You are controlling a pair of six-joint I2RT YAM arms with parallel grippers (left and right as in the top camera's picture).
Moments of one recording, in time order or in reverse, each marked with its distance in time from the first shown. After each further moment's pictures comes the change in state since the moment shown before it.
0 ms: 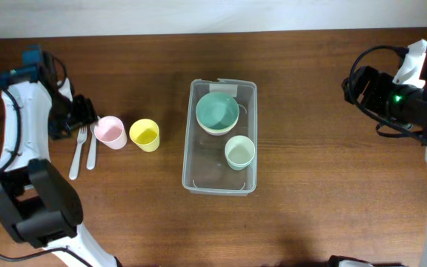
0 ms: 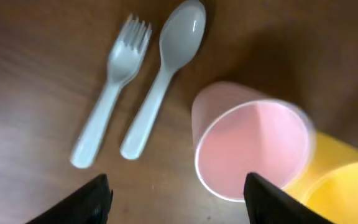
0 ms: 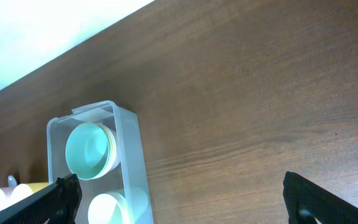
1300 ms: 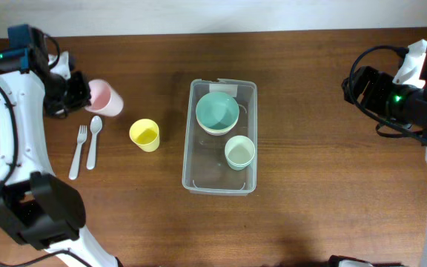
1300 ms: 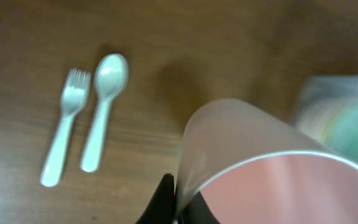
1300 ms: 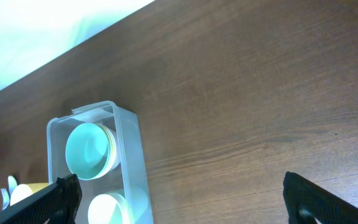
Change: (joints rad) left arm -0.050 -0.026 0.266 -0.130 0.167 0.050; right arm 0.000 0.000 0.000 0.000 0.000 0.000
